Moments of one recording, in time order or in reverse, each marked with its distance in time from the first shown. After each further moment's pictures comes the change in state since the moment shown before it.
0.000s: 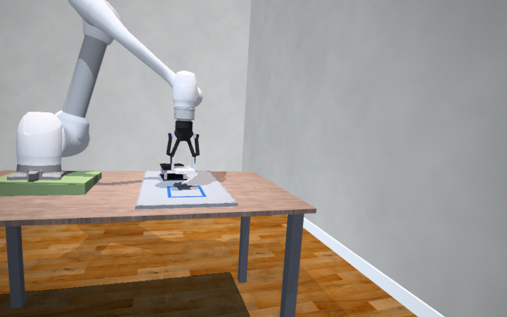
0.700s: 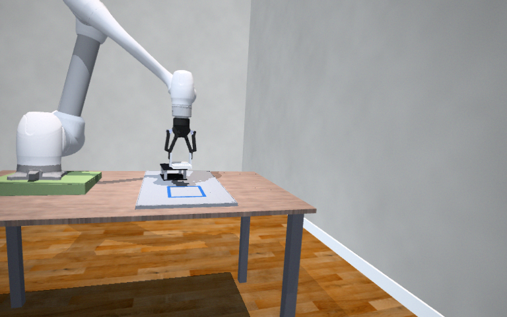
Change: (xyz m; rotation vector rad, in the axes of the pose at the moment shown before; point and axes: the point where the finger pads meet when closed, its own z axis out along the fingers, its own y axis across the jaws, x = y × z) arm -0.059 0.001 -0.012 0.000 0.000 -0.001
